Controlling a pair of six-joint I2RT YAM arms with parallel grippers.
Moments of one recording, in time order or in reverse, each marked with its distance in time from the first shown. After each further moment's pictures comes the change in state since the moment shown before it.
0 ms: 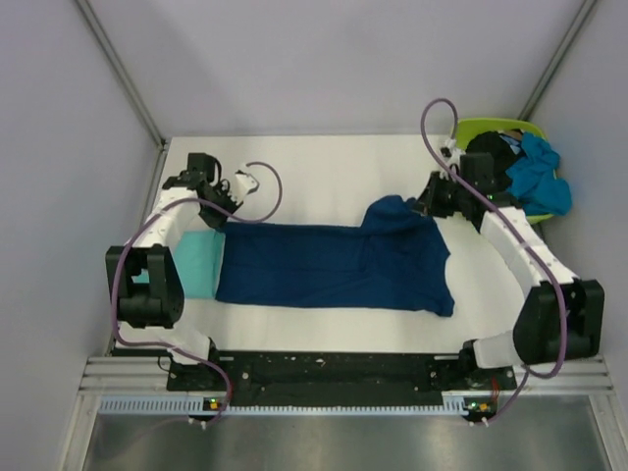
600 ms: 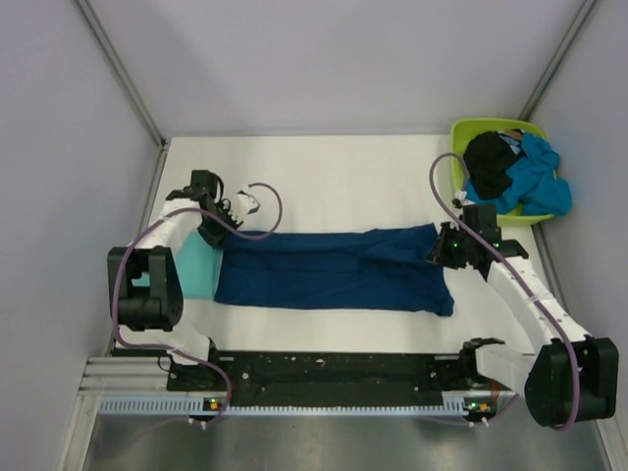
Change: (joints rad) left arm 0.007 -0.021 -0.183 0.000 -0.038 0.037; right arm 0.001 -0.378 -0.472 -0.082 0.151 0.079
